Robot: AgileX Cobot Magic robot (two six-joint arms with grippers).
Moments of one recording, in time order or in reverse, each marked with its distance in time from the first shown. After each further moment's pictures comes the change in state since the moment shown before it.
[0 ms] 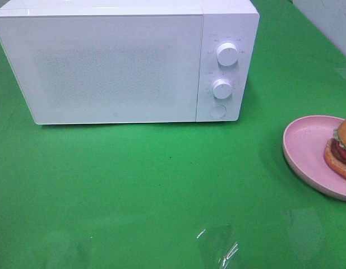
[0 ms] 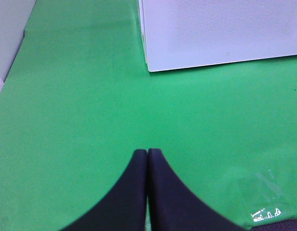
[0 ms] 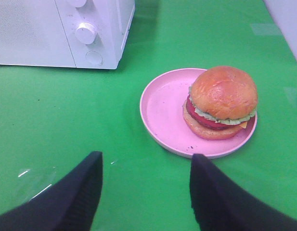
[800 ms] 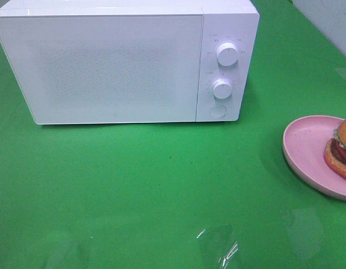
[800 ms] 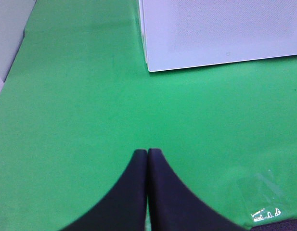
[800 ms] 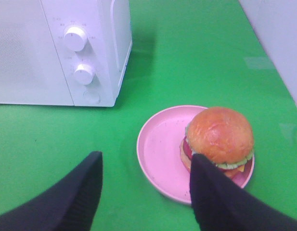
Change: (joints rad) left arm 0.000 0.000 0.000 0.000 0.000 0.000; right arm 0.000 0.129 -0.021 0.004 -0.193 0.000
